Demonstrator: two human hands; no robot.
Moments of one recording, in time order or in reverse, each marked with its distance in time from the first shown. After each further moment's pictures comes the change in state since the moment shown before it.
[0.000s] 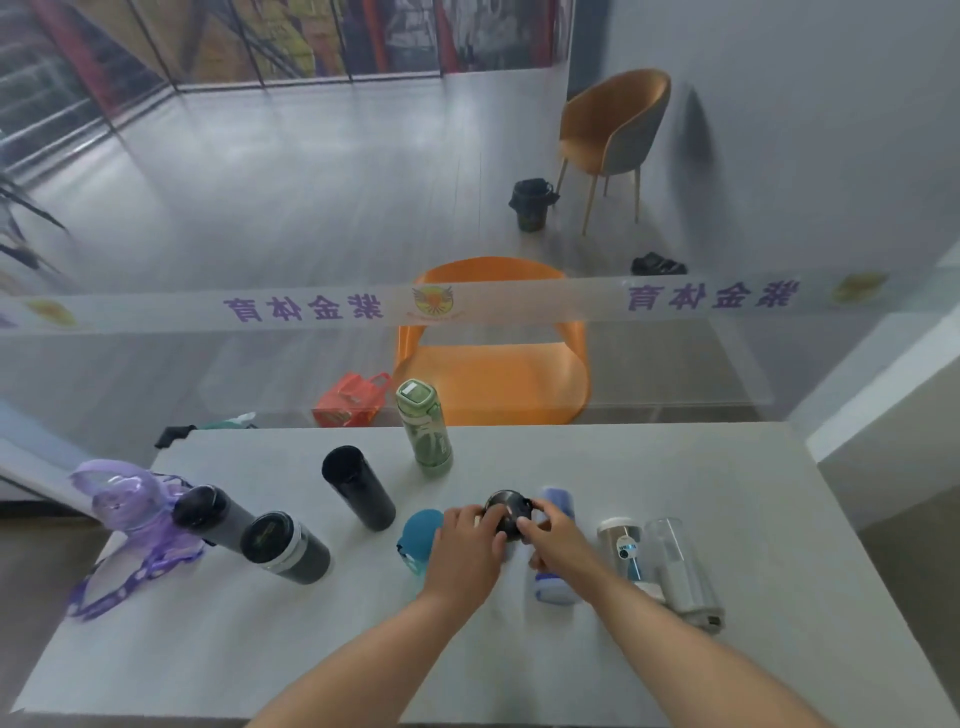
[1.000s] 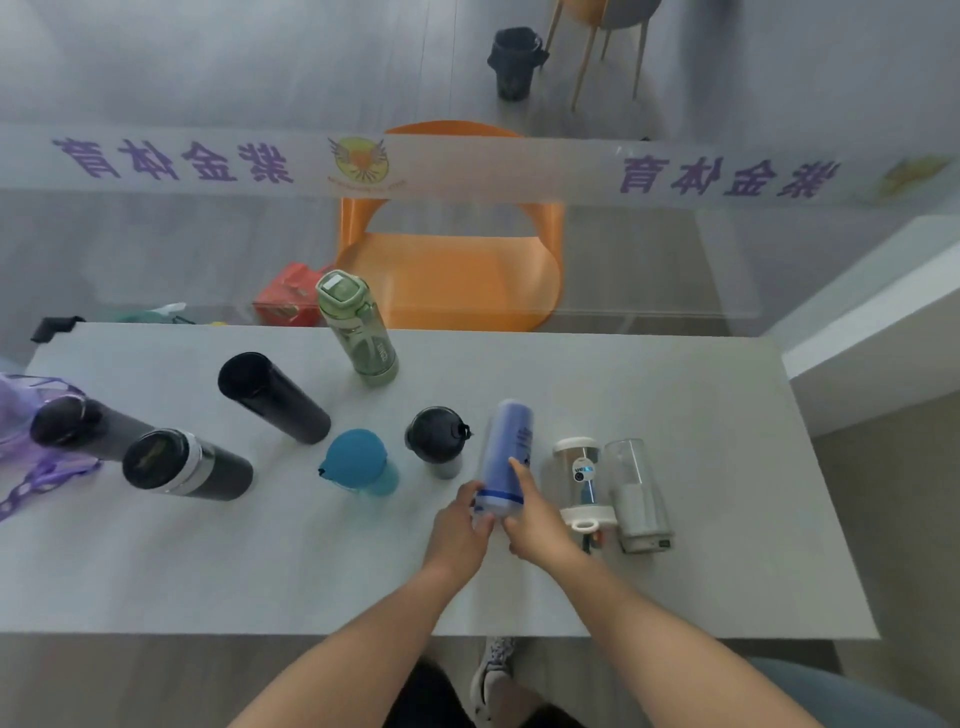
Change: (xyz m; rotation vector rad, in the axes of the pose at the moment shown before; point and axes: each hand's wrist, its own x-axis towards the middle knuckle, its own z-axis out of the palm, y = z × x) left_hand -0.025 0.016 0.138 -0.562 -0.324 -0.406; right_hand 0.022 0.109 -0.016 -0.390 -0.035 0.123
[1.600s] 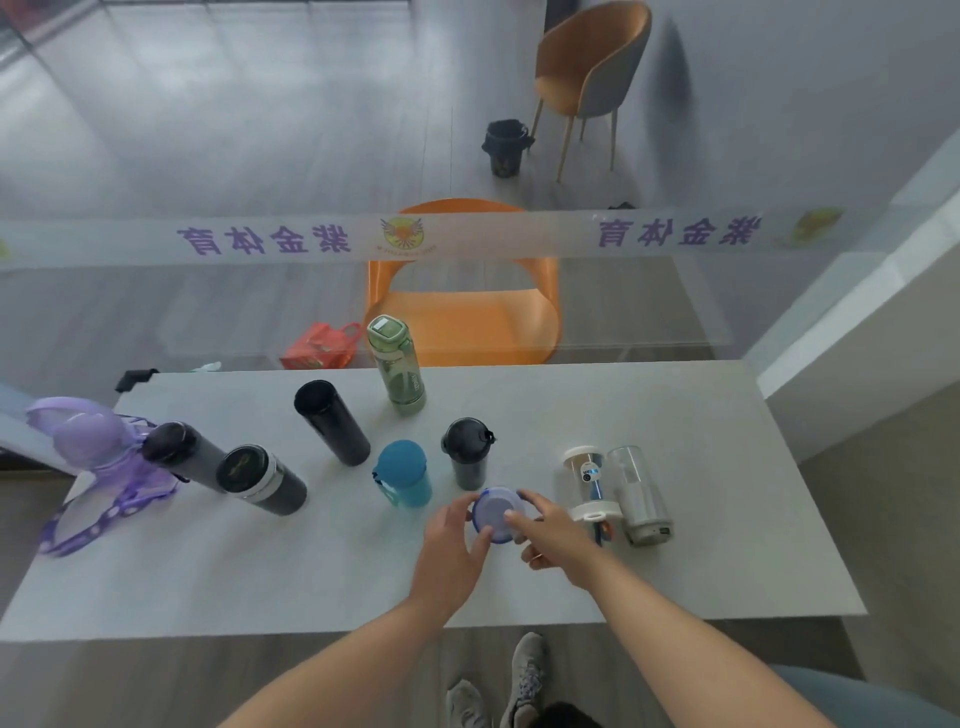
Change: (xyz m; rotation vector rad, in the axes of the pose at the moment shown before) left_hand -0.096 0.010 -0.071 0.105 0.259 0.321; right_hand -0.085 -0.030 -0.004 0.383 -0.085 -0.022
